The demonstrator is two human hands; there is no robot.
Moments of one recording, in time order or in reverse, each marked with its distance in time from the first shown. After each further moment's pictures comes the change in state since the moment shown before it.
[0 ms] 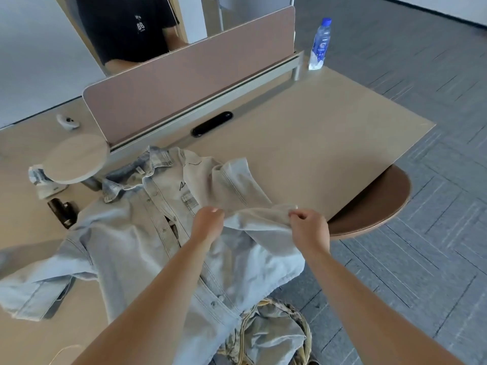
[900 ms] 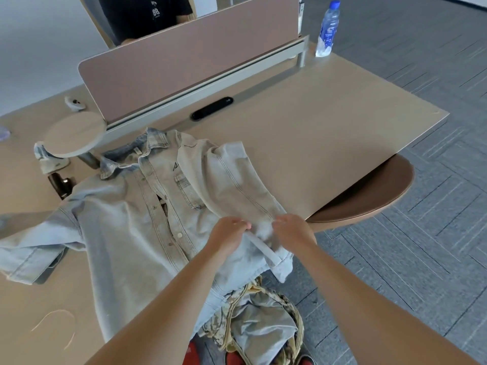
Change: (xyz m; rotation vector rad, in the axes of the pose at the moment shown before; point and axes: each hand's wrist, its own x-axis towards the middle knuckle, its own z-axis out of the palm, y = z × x) left_hand -0.060 -0.028 0.089 -0.098 -0.169 0.044; right_hand 0.008 0.056 -0.006 -0.404 -0.405 -0.085
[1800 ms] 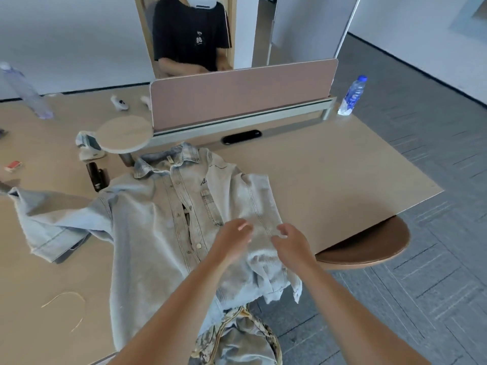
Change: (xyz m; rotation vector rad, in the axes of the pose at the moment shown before) left_hand -0.038 0.027 -0.070 -0.158 0.061 0.146; right_hand -0.059 -0.099 -0.024 0.107 0.029 -0.096
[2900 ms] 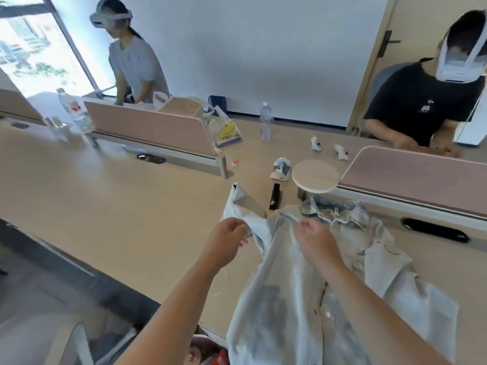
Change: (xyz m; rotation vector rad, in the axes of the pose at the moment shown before) left_hand -0.145 -0.044 -0.262 -0.269 0.846 -0.158; right_hand -0.020 -0.246 0.161 -0.094 -0.450 -0.578
